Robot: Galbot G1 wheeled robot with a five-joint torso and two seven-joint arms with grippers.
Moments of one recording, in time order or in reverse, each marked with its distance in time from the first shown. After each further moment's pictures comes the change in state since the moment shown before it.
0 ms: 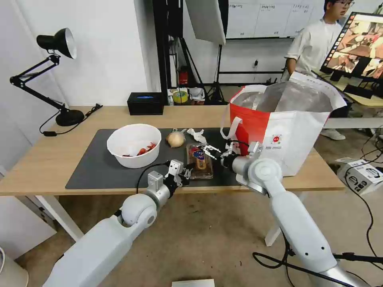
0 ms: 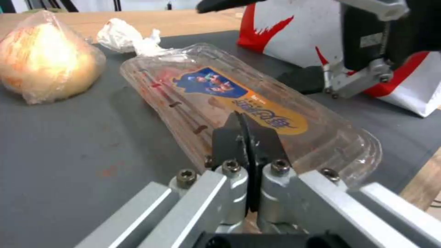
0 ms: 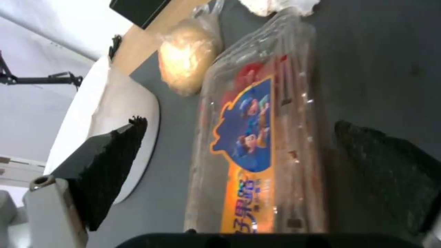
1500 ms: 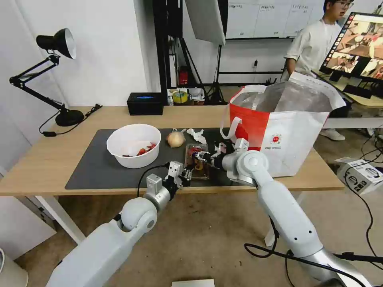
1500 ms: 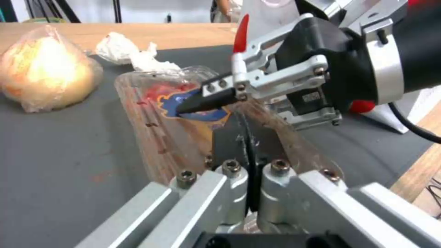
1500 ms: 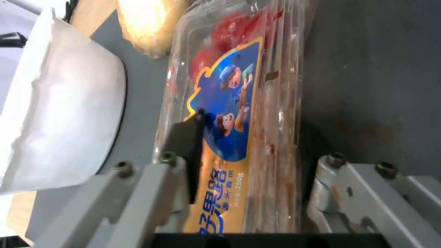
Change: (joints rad) left arm 0.035 -0.002 -0.016 -0.031 -0.007 -0.040 -0.007; right arm 0.087 0.013 -0.068 -0.085 0.092 -0.096 0.131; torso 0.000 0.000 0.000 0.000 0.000
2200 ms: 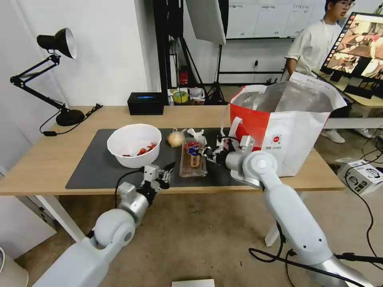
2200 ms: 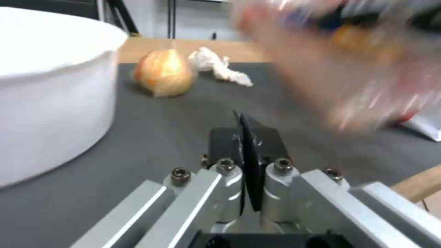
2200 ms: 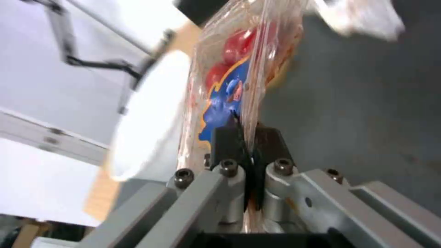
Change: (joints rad) left arm 0.330 0.044 -0.288 -0.179 0.048 -0.060 -0.010; right arm -0.083 -0.067 0.076 0.225 -0.033 0.063 -0.175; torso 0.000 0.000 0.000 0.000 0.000
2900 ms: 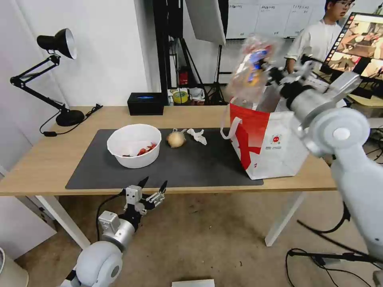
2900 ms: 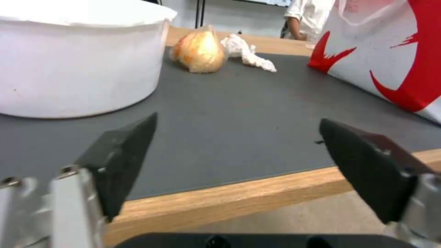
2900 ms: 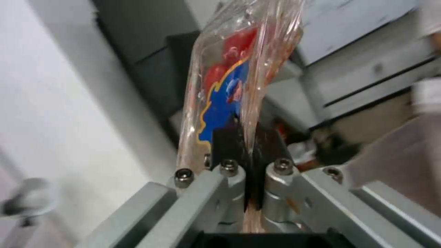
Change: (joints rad) left arm 0.230 -0.082 -0.140 -0.085 0.083 -0.028 0.008; right arm 0.194 -0.327 0.132 0.089 -0.204 0.383 0.031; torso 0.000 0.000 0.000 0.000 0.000
